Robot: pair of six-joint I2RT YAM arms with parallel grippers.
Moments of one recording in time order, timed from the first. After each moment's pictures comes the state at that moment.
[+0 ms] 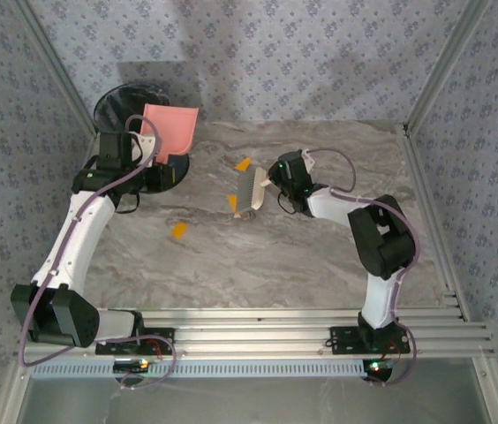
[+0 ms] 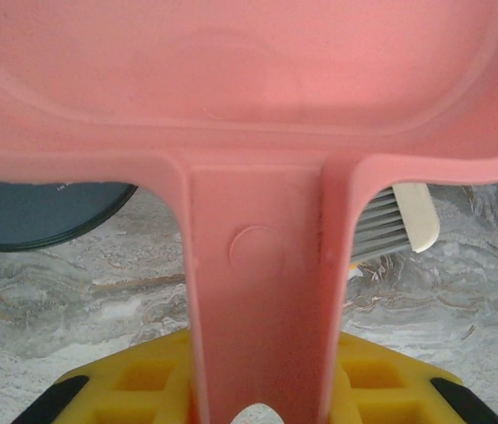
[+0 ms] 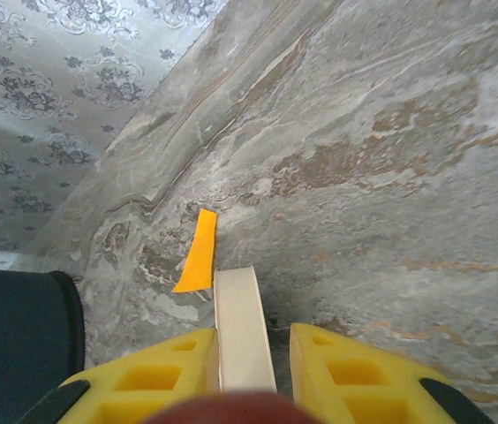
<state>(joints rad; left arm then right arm) -0.14 1.32 1.30 -0.77 0.27 -0.07 0.50 1.86 1.15 0.16 0.22 1.00</state>
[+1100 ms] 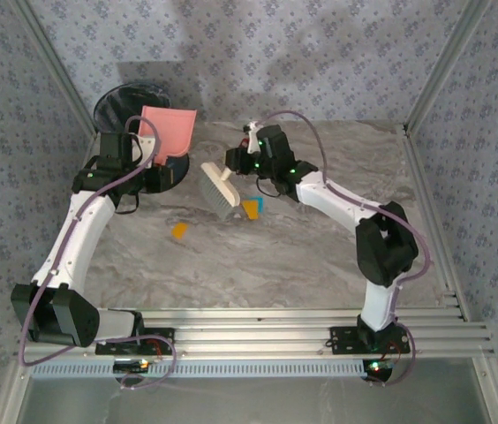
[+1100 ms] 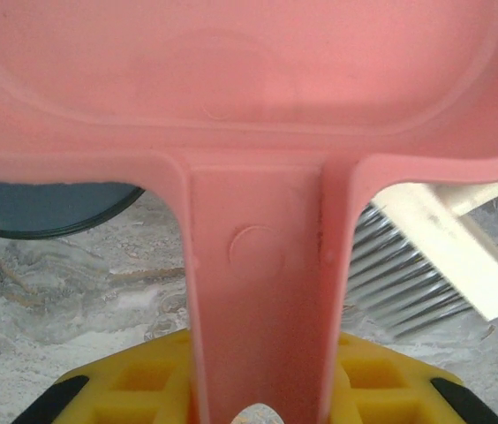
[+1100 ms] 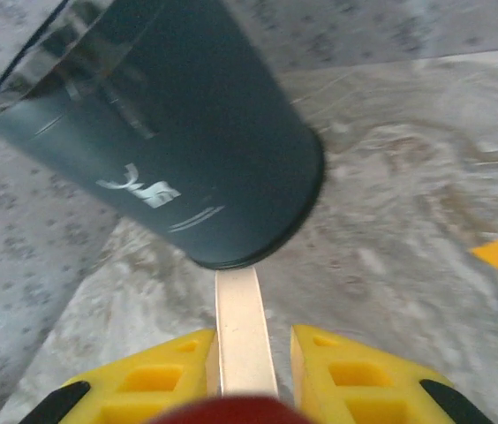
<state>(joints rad) -0.14 1.32 1.30 -0.78 0.23 -0.07 0.63 1.86 1.50 -0.03 -0.26 0.50</state>
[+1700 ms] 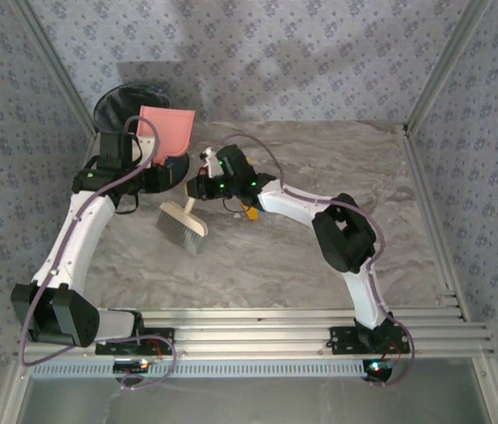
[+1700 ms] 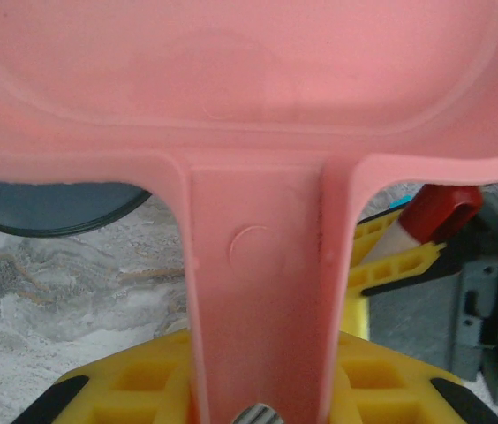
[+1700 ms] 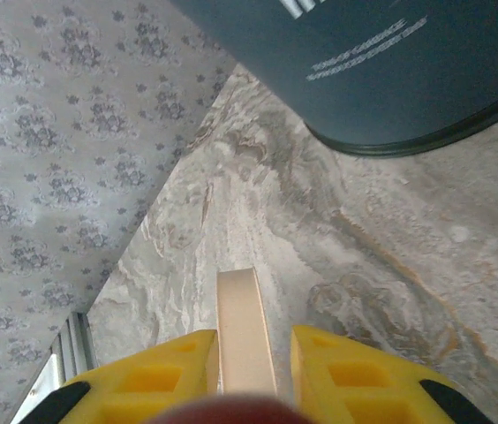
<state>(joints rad) -0.14 1.32 1.30 -0.78 0.21 -0.07 0.78 2.13 1.66 0.00 -0.47 0.58</state>
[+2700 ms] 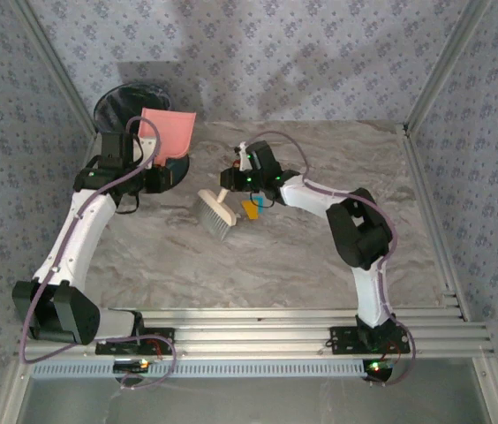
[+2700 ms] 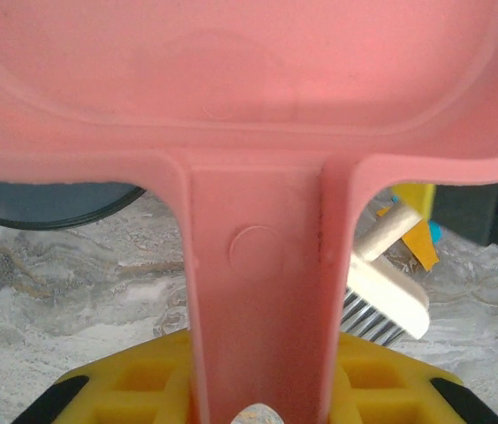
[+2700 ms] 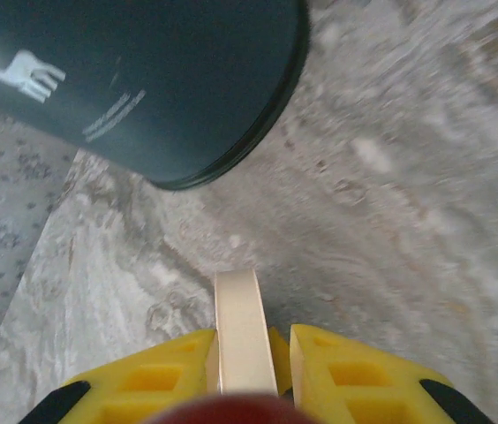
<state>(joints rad) -0.14 1.33 1.30 -0.79 0.21 -0.07 0.62 2.04 1.48 -0.01 -0.32 0.55</state>
